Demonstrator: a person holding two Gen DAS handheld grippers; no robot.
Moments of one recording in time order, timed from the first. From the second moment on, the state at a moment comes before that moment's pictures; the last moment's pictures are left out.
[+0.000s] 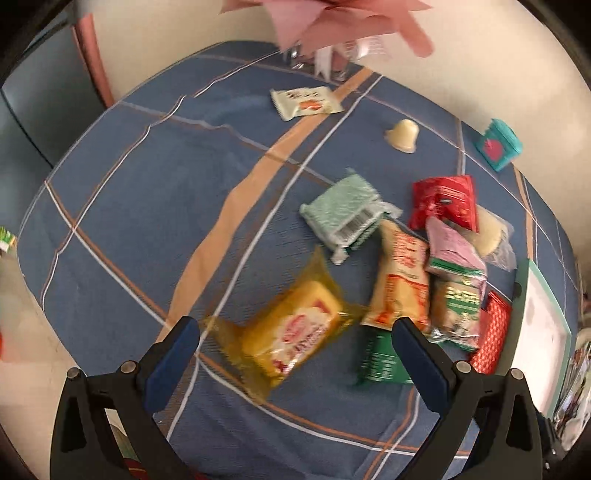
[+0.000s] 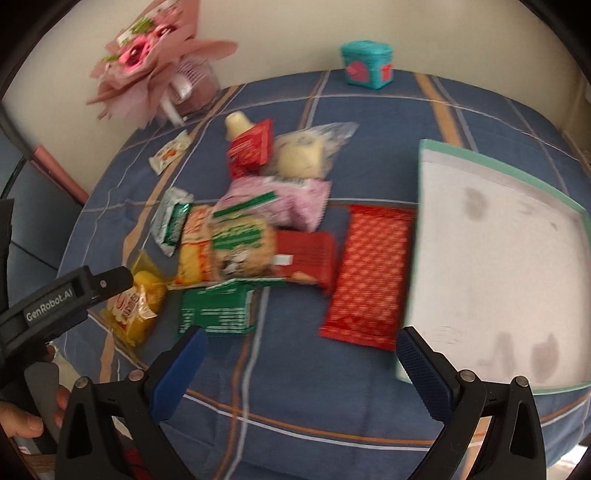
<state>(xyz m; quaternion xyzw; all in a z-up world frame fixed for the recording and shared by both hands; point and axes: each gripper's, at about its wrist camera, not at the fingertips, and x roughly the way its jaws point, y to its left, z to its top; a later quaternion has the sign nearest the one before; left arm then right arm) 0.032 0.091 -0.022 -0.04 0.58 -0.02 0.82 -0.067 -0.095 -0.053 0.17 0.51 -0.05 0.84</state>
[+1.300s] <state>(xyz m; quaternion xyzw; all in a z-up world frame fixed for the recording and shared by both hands) 0.057 0.073 -0.088 -0.04 0.64 -0.06 0.77 0.001 -0.010 -0.099 0.11 0.53 -0.01 0.84</state>
